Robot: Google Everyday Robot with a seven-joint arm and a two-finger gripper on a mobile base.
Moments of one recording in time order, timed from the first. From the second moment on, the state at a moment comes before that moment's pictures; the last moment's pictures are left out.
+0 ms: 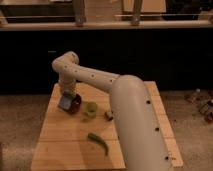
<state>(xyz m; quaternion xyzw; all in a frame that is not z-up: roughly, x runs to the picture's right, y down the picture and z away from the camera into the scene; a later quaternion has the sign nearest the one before) -0.228 0.023 0.863 -0.17 -0.27 -0.59 0.74</state>
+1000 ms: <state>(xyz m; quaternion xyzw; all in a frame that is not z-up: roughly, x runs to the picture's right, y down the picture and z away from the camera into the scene) -0.187 0.013 0.876 -0.18 -0.25 -0.56 0.76</state>
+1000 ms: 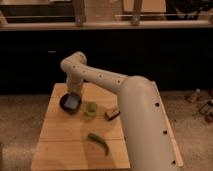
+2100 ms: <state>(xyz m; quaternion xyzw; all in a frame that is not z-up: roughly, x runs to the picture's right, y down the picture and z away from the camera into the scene) -0.247 0.013 0.866 -0.16 -0.28 -0.62 0.72</state>
